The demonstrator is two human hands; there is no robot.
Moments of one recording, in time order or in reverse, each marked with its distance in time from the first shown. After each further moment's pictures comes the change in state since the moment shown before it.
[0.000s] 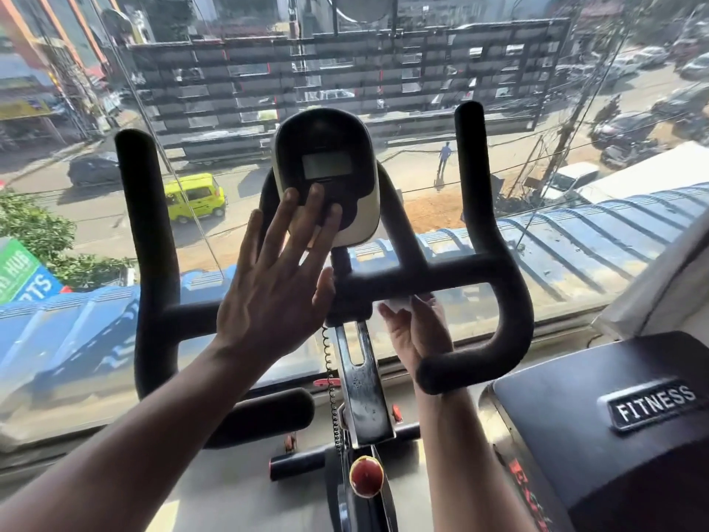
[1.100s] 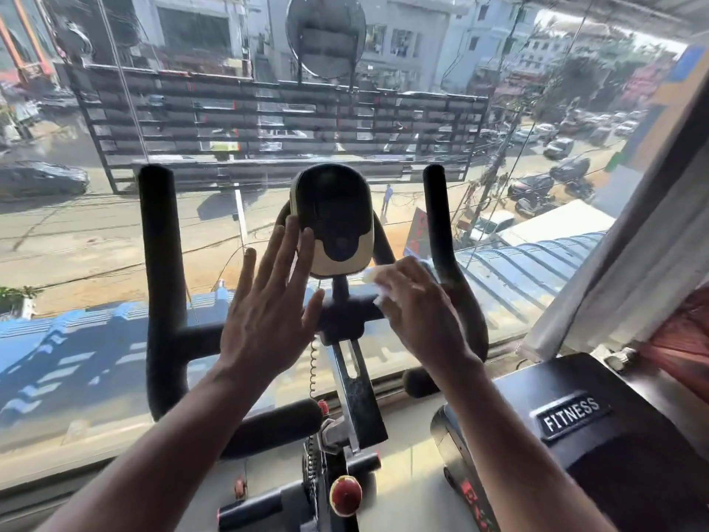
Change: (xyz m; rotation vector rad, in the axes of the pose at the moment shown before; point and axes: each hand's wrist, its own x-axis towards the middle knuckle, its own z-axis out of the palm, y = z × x) left_hand -0.013 -0.016 -0.006 -0.277 -0.001 -0.097; right_hand -0.028 -0.073 0.061 -1.974 -0.119 -0.812
